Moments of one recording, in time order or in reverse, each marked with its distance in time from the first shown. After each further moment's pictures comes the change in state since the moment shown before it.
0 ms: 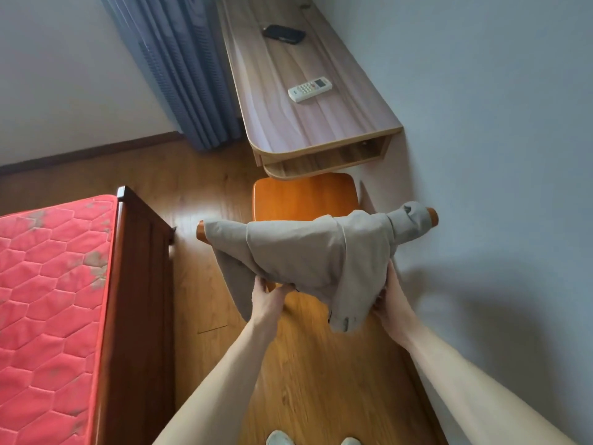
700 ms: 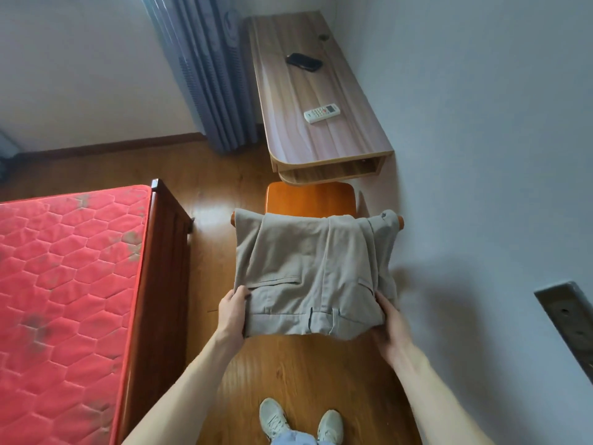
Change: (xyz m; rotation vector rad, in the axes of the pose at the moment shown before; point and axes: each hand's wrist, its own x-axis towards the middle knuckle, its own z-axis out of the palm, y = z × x) left_hand -0.133 0.021 -0.097 -0.173 0.096 -0.117; right_hand -0.134 -0.004 -0.027 0.336 0.149 0.161
